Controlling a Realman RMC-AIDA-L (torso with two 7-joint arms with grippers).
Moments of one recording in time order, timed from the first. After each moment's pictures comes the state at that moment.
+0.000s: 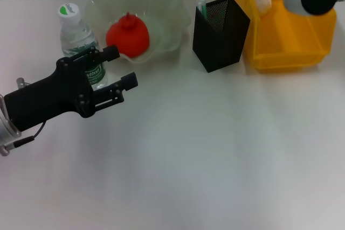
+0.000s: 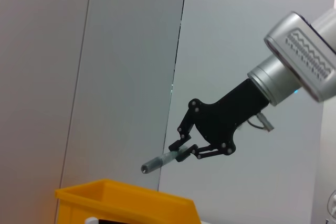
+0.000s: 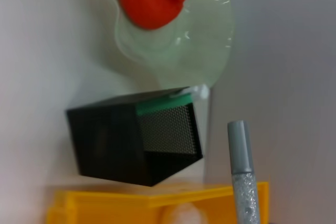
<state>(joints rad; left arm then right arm) -0.33 -2.02 1.09 0.50 1.30 1.61 -1.03 0.62 2.08 -1.48 -1.74 -2.92 -1.38 1.79</state>
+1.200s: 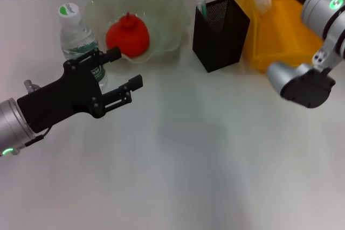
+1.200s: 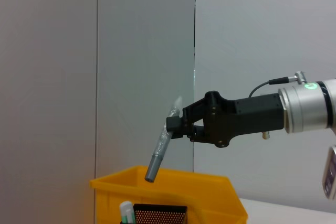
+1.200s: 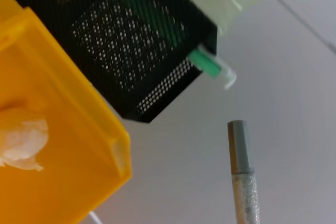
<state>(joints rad) -0.33 -2.06 1.08 0.47 1.31 1.51 -0.85 0.20 2.09 -1.85 -1.38 -2.92 -0.04 0.78</state>
